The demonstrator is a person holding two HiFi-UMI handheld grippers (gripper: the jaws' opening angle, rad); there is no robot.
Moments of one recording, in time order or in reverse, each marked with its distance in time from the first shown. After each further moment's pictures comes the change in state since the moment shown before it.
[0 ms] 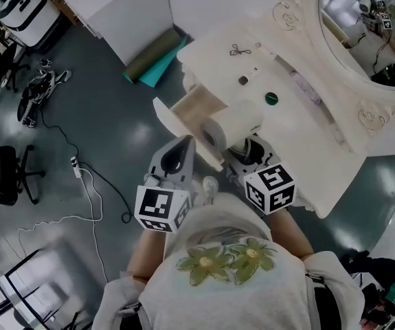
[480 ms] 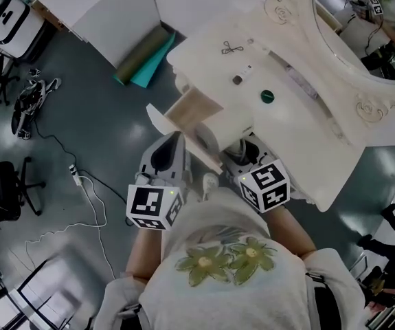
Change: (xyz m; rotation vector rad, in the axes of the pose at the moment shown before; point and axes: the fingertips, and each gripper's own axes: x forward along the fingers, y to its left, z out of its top) left arm 0.030 0.037 0.013 -0.011 0.035 -0.009; right arm 0.027 -0.017 -0.009 0.003 0.086 -0.039
